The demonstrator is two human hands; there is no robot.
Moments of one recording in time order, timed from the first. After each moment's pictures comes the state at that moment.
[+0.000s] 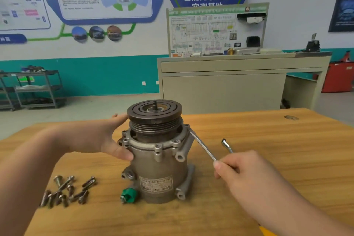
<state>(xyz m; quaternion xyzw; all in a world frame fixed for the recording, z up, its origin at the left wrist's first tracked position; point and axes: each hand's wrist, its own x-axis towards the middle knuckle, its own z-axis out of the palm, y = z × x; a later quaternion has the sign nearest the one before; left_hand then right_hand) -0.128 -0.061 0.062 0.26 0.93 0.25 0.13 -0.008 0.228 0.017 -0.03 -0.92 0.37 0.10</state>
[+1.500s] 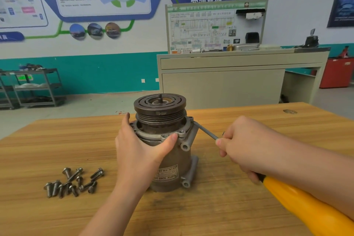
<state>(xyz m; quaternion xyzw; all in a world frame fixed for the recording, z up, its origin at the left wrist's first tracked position) -0.080 0.030 -0.022 0.06 0.80 0.52 -0.30 -0.017 0.213 0.066 -0.10 -0.96 0.24 -0.02</state>
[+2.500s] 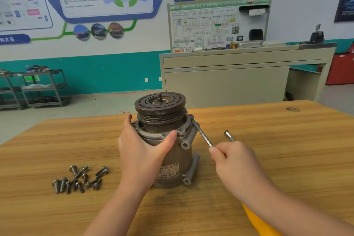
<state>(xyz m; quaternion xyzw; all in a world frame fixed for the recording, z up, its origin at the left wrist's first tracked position) -0.083 0.031 -0.027 0.05 0.81 0.50 -0.31 -0.031 0.213 -0.011 -0.03 -0.91 0.36 0.17</state>
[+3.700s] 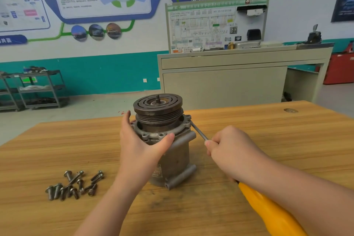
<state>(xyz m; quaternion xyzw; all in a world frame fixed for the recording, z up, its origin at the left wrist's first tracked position) -0.088 0.034 -0.014 0.09 0.79 0.56 -0.25 -0.043 0.217 0.030 -0.05 -0.95 0.31 0.07</state>
